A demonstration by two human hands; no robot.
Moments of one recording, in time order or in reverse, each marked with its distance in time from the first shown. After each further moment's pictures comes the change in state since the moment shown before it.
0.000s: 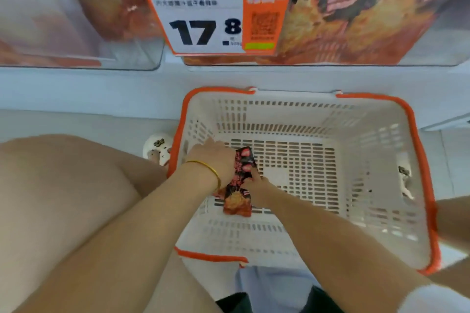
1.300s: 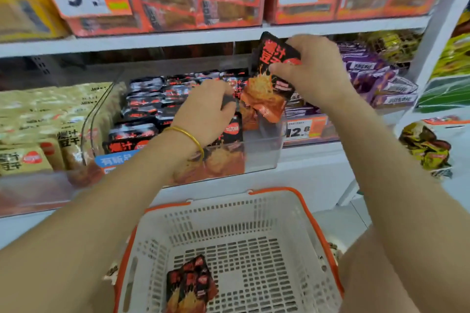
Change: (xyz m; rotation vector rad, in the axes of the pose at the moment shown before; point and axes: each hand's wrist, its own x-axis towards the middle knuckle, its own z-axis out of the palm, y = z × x) left_hand -0.100 0.087 -0.258 -0.436 1.093 0.355; right_hand -0.414 0.081 -0.320 0.327 1.587 0.143
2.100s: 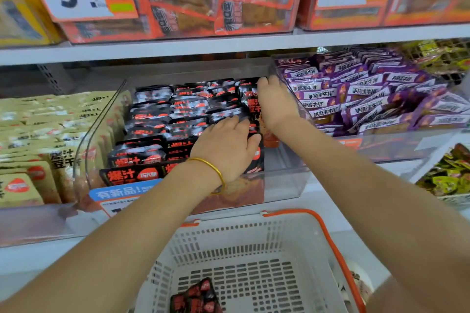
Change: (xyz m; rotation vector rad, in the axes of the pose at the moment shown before) left_hand 0.023 -0.032 0.038 0.290 -0.313 -0.052; right_hand 0.067 0.026 0.140 -0.510 -0.247 0.016
